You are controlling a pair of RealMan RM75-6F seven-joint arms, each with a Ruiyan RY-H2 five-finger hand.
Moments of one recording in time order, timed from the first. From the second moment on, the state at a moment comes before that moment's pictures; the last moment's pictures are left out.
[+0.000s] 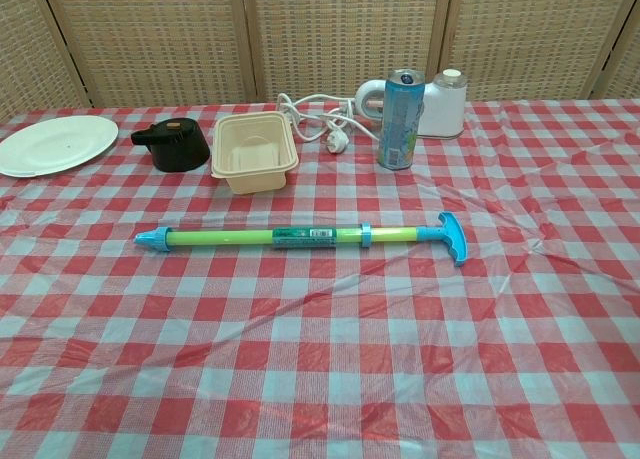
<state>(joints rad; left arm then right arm) -0.06 -1.21 -0.01 -1.69 1.57 1.53 0.25 0.14 -1.33 -0.02 -1.55 -1.71 1.50 -0.17</state>
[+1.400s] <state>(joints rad) -0.06 -1.19 -0.02 -1.71 1.55 1.53 0.25 0.20 -1.38 0.06 -1.61 -1.69 1.46 -0.24</state>
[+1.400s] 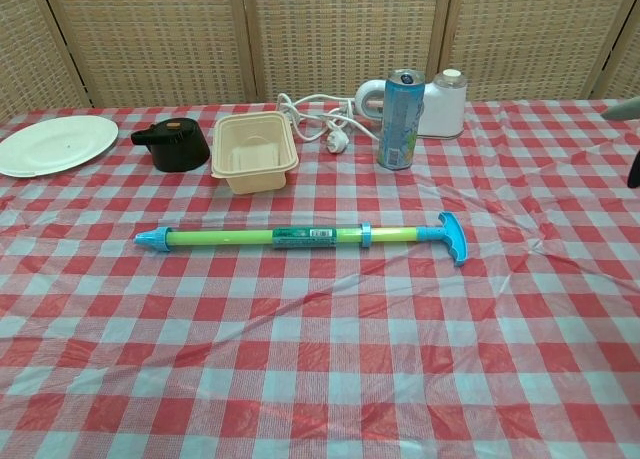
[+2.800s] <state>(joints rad) -0.13 -1.23 -0.07 -1.63 1.38 1.37 0.20 0.72 -1.86 0.35 -1.34 -1.00 1.01 -0.80</state>
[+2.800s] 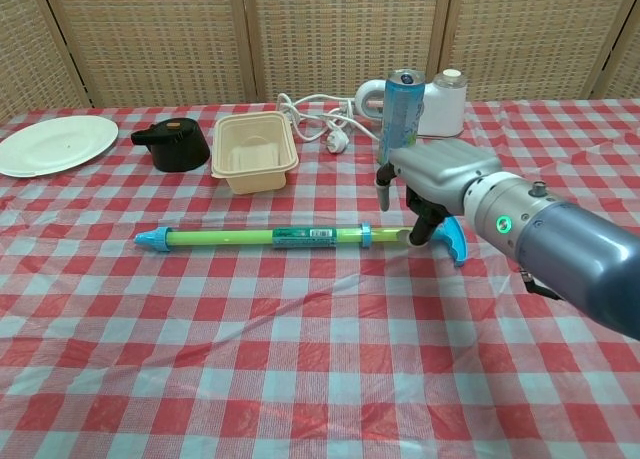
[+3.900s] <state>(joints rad) -0.14 -1.22 -0.07 -1.63 1.37 1.38 0.18 0.79 -1.88 0.29 -1.21 -0.83 0.99 -0.81</state>
